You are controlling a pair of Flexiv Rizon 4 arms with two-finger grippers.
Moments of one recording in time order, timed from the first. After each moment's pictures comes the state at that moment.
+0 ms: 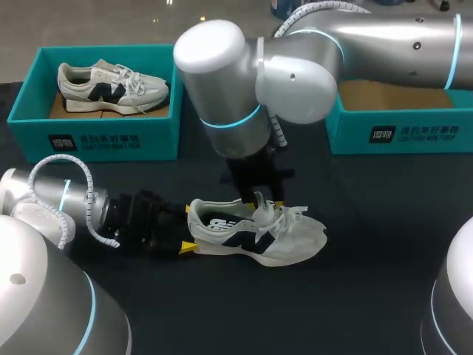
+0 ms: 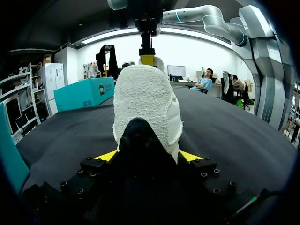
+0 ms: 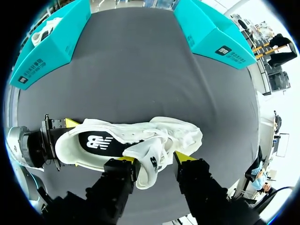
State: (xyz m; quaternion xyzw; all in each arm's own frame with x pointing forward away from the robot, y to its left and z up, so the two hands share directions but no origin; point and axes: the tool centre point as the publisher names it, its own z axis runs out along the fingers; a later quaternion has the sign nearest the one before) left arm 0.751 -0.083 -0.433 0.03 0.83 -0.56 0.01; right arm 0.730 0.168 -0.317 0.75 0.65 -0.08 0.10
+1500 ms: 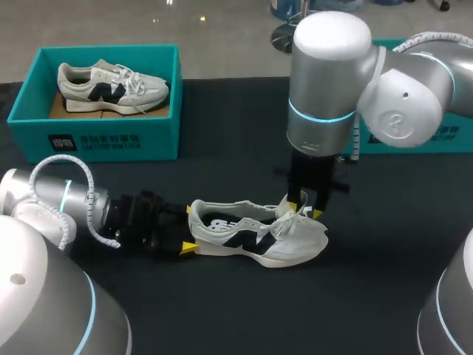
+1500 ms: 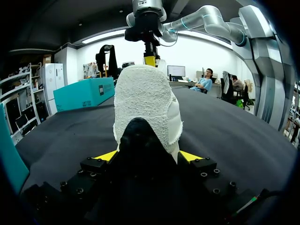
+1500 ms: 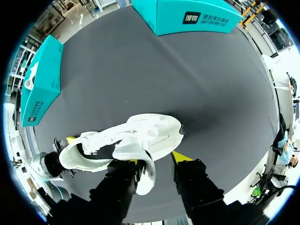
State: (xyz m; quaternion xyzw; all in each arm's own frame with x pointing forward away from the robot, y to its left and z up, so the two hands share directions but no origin) left arm 0.750 -0.084 -0.433 0.03 0.83 -0.56 0.01; right arm 0.710 0.101 -0.308 0.84 0.55 -0.01 0.00
